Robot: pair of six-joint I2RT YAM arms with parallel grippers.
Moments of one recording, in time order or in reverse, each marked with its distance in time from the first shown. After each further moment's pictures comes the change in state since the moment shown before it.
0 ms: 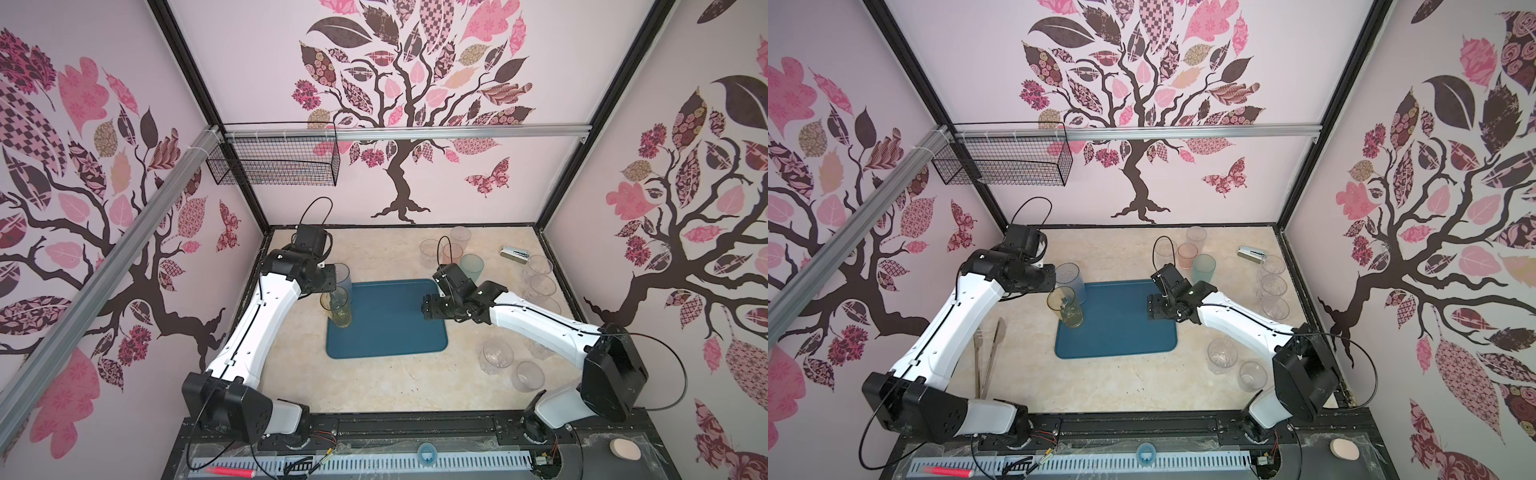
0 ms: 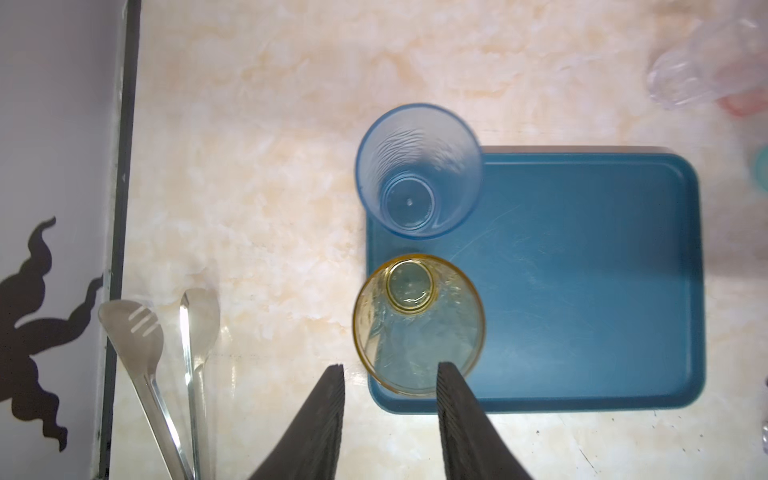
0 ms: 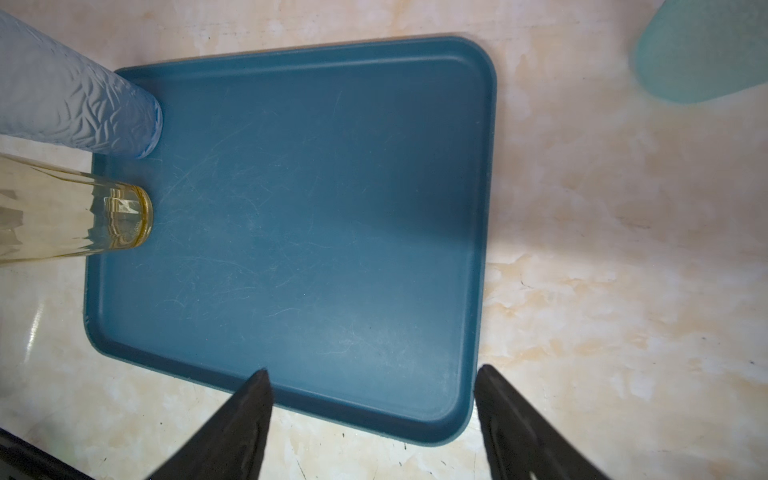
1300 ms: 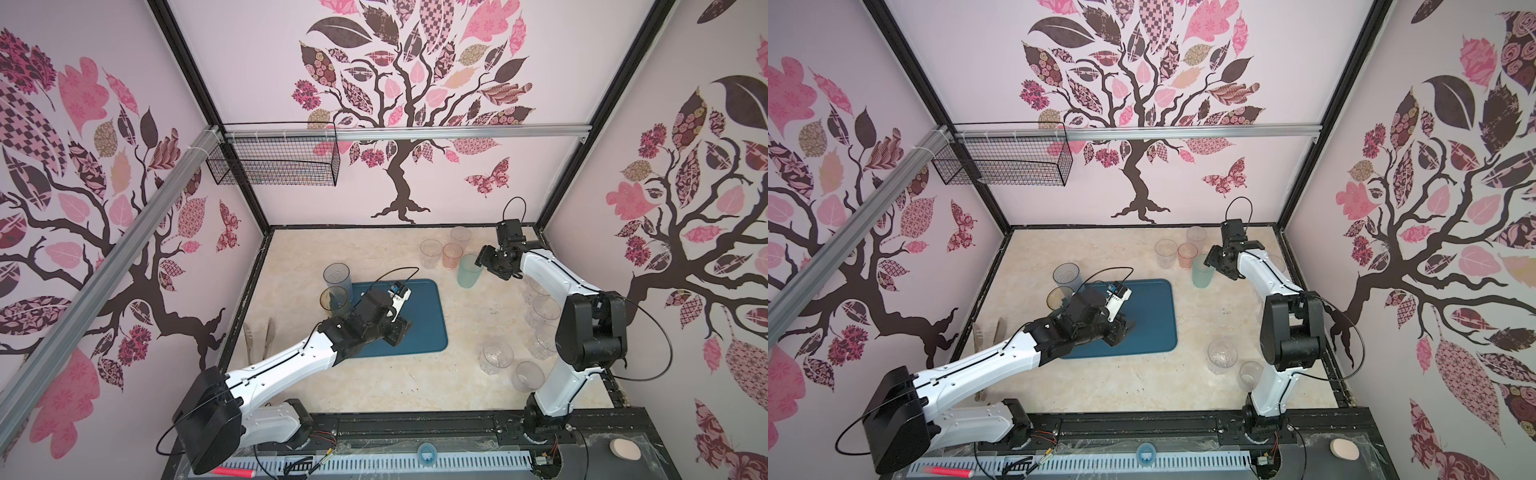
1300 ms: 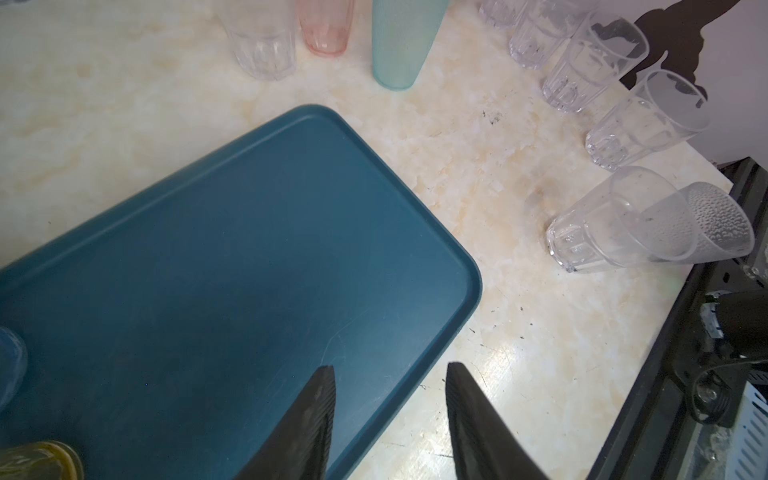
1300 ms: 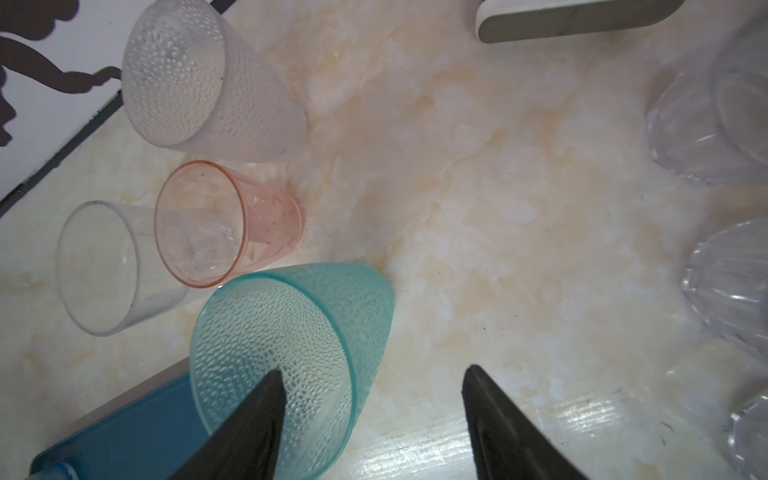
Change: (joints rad) left arm -0.560 -0.157 -0.659 0.887 0.152 0.051; right arm -0.584 0.293 0.276 -0.008 -0.056 -0.007
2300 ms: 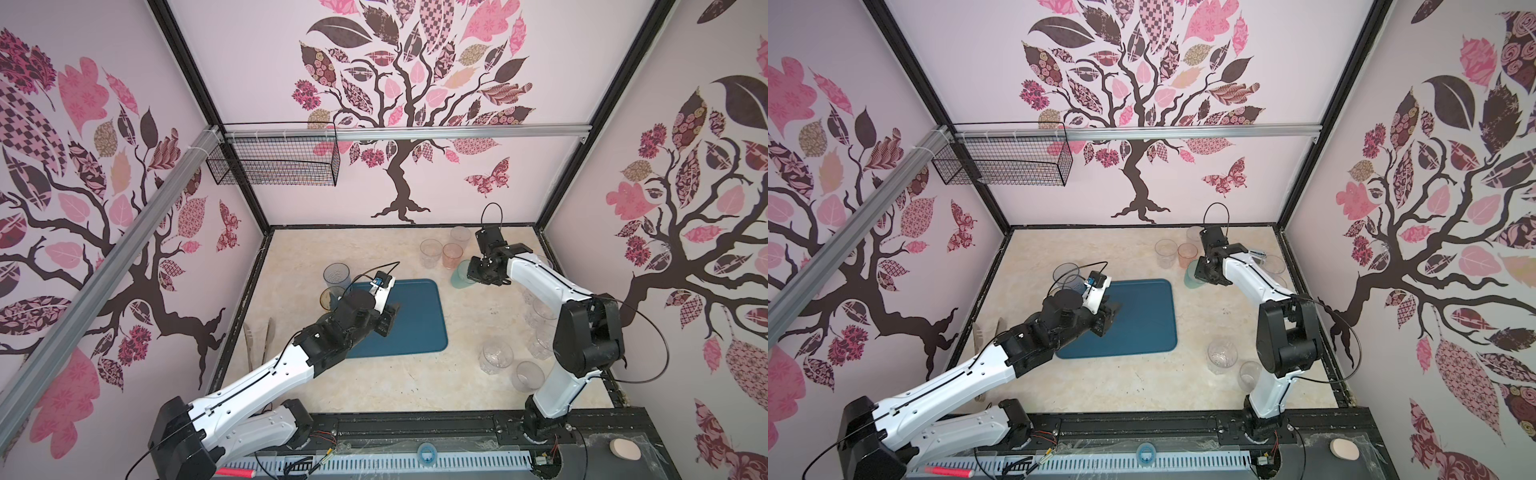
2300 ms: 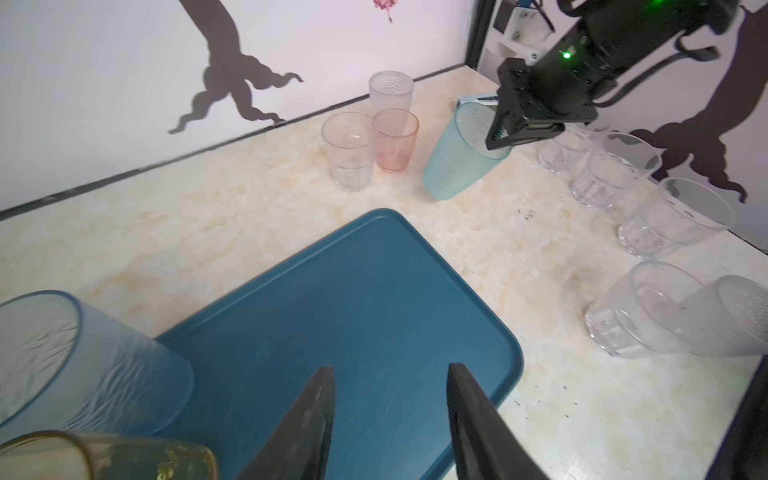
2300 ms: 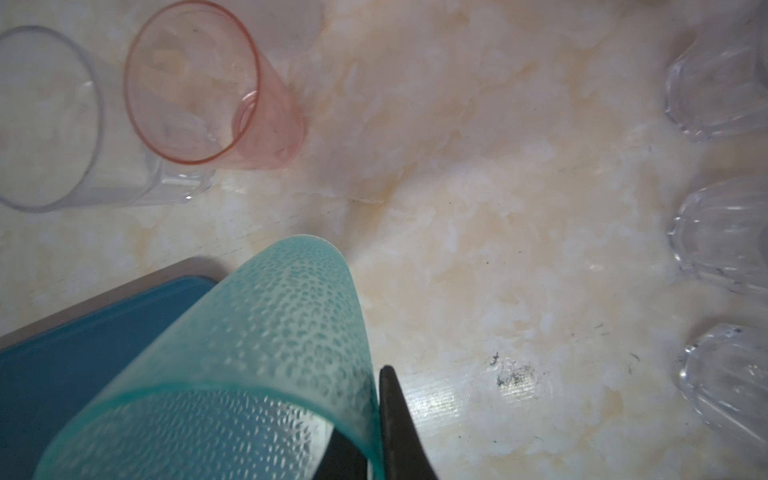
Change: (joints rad) left arm 0.000 -0.183 0.004 0.012 -0.237 0.055; right arm 0.179 -0.079 -0.019 -0.142 0.143 -0.064
